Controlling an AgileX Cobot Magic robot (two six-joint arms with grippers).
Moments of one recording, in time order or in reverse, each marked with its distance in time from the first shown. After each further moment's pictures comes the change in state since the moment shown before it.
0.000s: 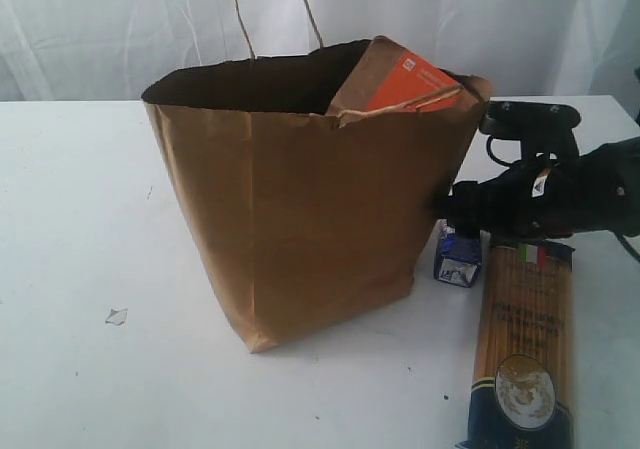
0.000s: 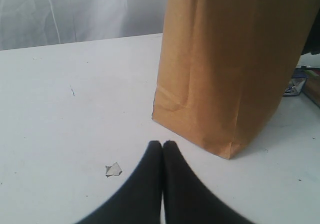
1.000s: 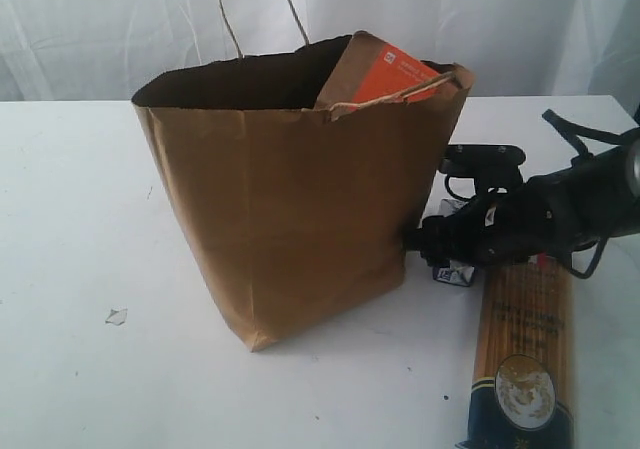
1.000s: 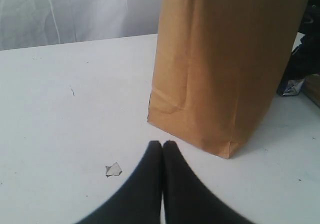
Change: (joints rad) left arm 0.000 0.000 0.000 0.000 0.000 0.000; right arm 0.047 0.221 -0.066 0.002 -0.064 0.000
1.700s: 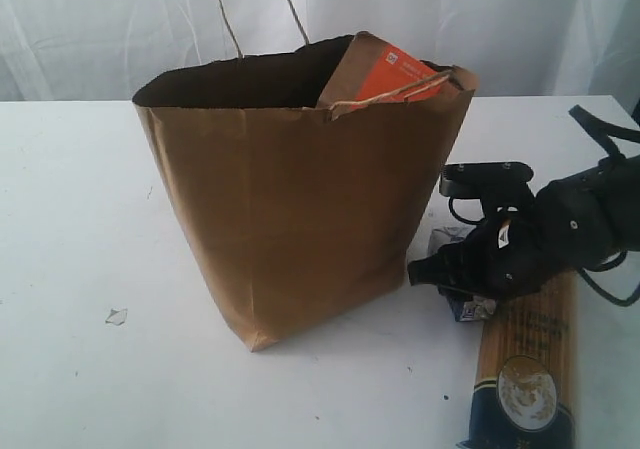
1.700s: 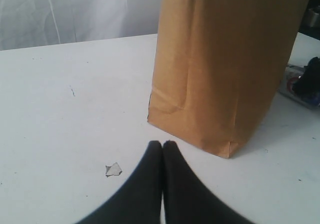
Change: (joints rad) left arm 0.000 0.000 0.000 0.000 0.000 0.000; right arm 0.058 -0.165 0.094 0.004 0.198 0.000
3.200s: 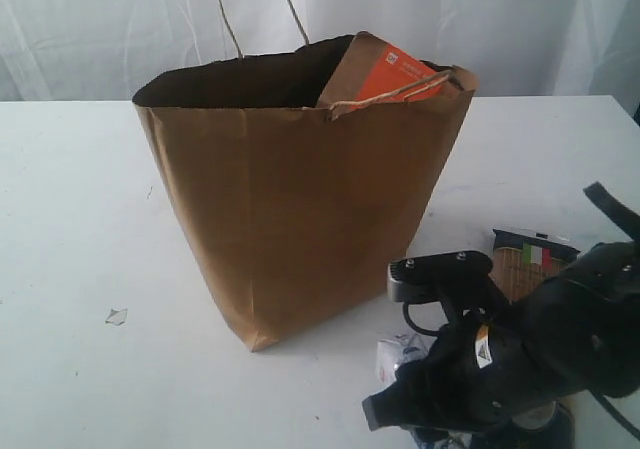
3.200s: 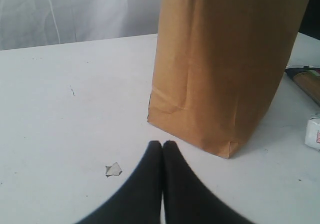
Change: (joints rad) left arm 0.000 0.000 0.000 0.000 0.000 0.000; right arm 0.345 -0.230 0.199 0.208 0.161 0.000
